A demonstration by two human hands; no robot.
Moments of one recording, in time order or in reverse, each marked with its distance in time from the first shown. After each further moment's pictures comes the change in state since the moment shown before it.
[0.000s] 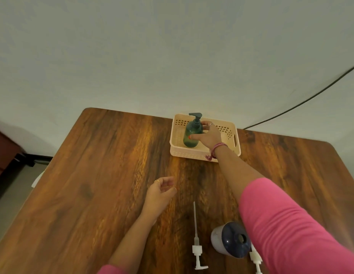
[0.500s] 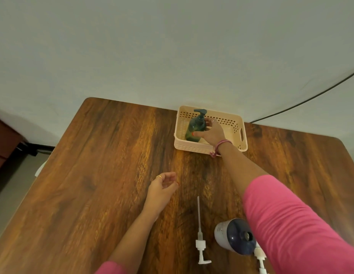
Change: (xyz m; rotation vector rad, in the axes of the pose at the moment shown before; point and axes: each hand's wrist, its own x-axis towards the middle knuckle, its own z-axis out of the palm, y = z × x) left_hand 0.005 -0.012 -0.005 -0.061 -0.014 0.000; right_hand 0.013 0.019 0.011 -0.035 -0.064 0.031
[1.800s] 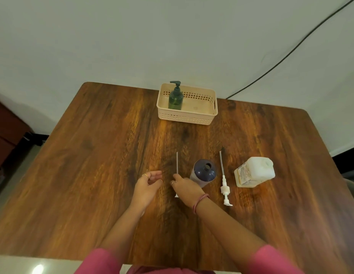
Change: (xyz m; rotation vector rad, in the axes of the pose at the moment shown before) left_hand -0.141 -0.064 0.036 0.049 0.092 0.042; right_hand -0.294 0.115 0.028 -1.110 -0.467 -0.472
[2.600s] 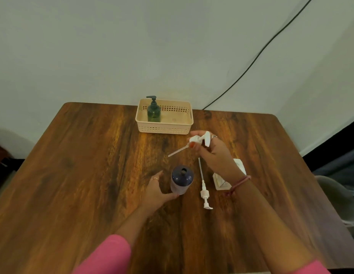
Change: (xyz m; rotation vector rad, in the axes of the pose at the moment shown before) left_hand 0.000 0.017 0.074 0.418 -0.194 0.159; right_hand -0.104 0.087 -0.124 1.043 0.747 0.037
